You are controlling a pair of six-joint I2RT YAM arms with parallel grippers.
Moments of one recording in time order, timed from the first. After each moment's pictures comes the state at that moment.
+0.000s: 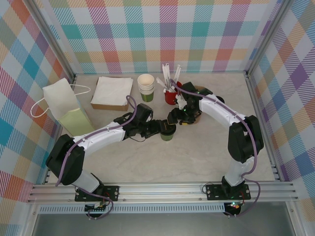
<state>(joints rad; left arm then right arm) -0.70 1.52 0.99 -0.34 0.24 -0.95 0.50 1.79 1.43 -0.97 -0.40 0.30</state>
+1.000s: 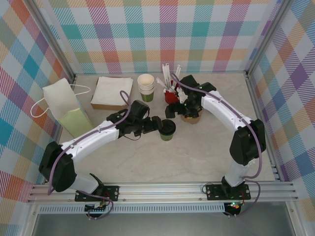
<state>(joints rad) -0.69 1.40 1.08 -0.59 0.07 -0.88 0.52 1.73 1.57 -1.07 -0.27 0.33</state>
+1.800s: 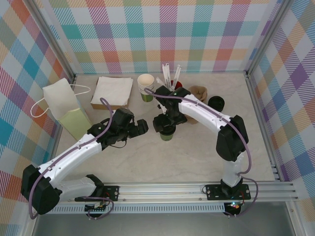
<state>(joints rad) -0.65 1.14 0.92 -0.67 -0.09 -0.86 0.76 1.91 1.74 -1.25 -0.03 0.32</state>
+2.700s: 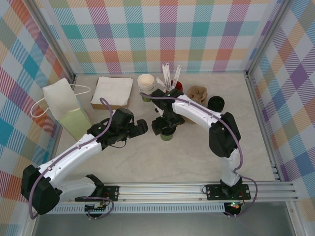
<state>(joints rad) -0.65 1.14 0.92 -0.67 -0.09 -0.86 0.77 2.01 1.77 -1.27 -0.02 0.28</state>
